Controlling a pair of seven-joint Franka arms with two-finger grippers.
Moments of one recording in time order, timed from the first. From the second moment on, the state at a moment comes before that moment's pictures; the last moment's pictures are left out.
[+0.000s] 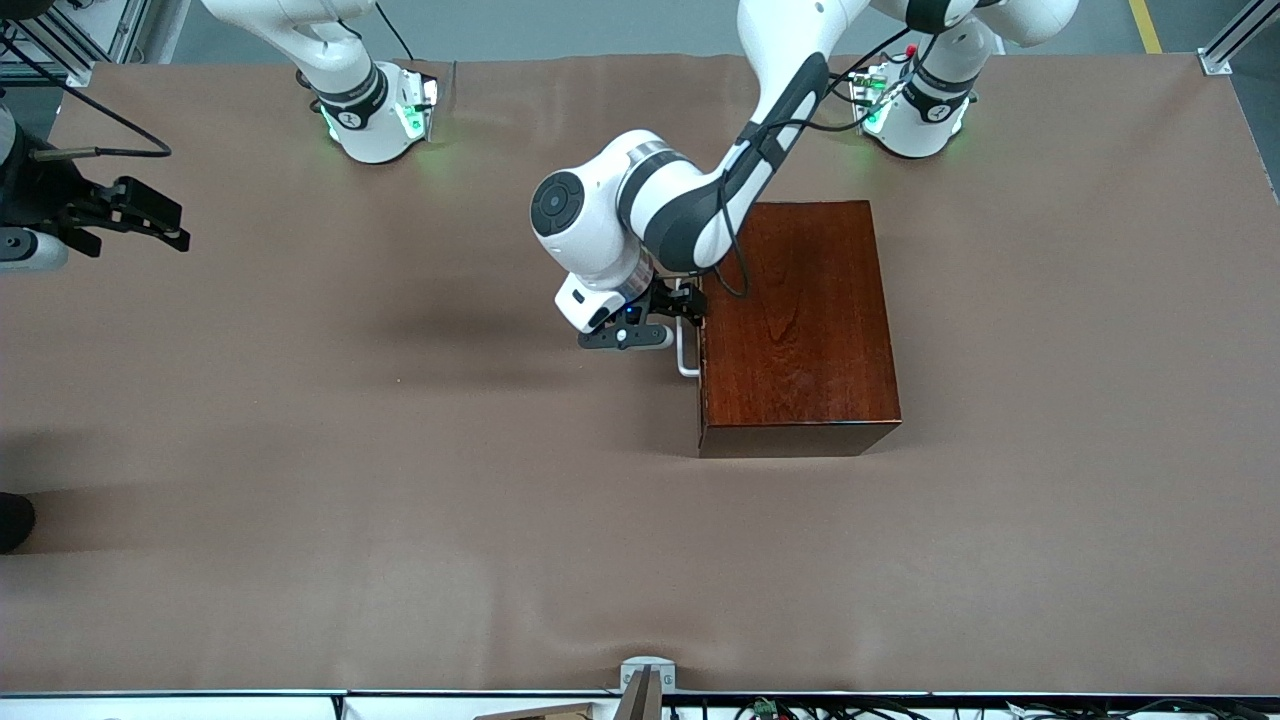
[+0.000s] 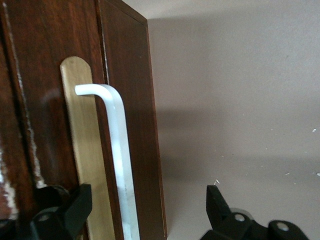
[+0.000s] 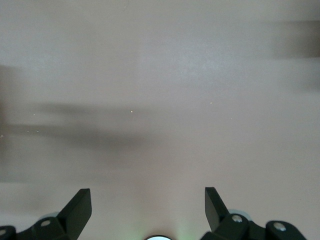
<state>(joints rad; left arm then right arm) -0.98 0.80 0.13 -1.18 0.11 1.70 -0.82 0.07 -0.03 -0.05 -1.57 0.01 1.47 -0.03</state>
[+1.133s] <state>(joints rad) -0.99 0.83 0.12 -1.17 -0.01 1.98 -1.13 0.07 -0.03 -0.05 -1.57 0.01 1.47 -0.03</state>
